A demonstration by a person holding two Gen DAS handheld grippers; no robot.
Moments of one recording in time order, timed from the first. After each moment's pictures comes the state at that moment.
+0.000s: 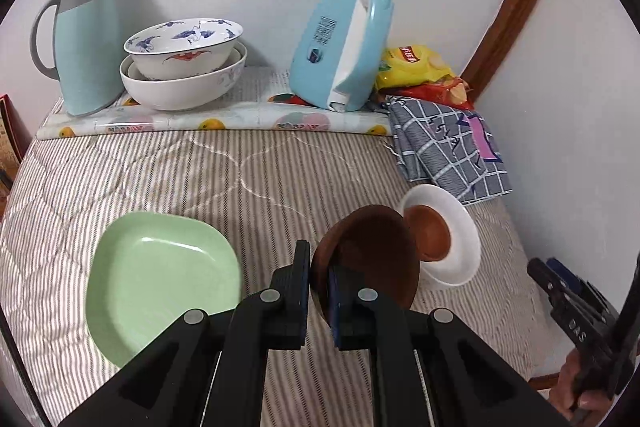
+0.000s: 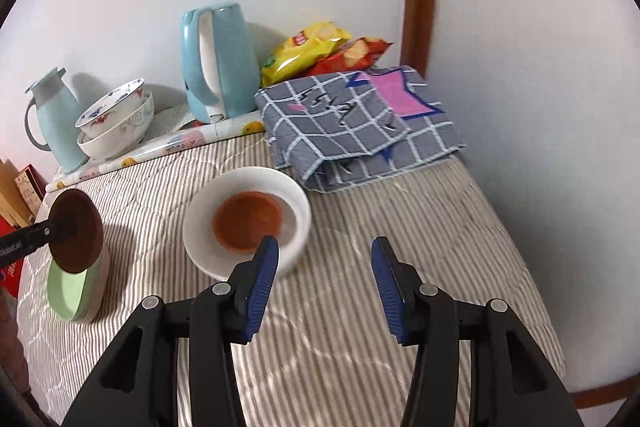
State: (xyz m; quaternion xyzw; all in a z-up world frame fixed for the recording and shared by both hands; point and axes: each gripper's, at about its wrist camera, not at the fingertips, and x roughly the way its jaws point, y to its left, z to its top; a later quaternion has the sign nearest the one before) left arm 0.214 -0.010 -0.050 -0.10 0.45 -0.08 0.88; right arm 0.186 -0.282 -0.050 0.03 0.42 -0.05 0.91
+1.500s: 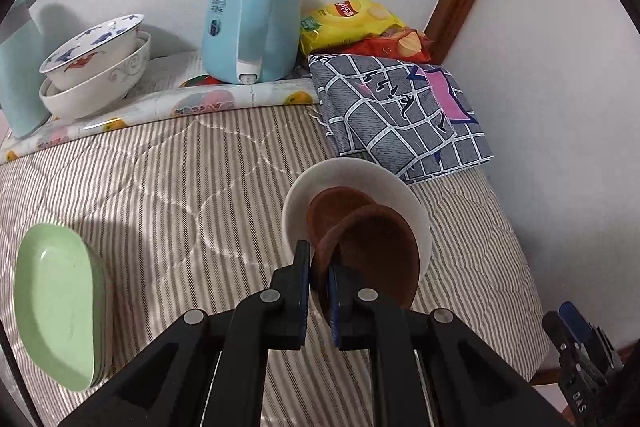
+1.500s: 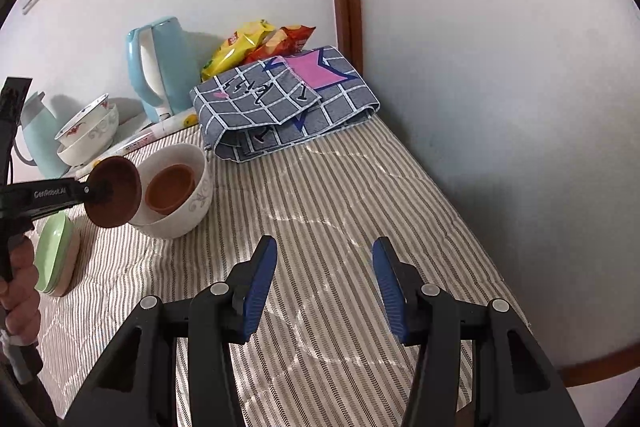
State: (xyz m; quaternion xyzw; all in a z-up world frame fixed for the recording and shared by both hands) left arm 0.245 -0.125 -0.076 -0.05 0.48 -0.11 0.87; right arm 0.128 -0.371 -0.073 0.07 0.41 -0.08 0.91
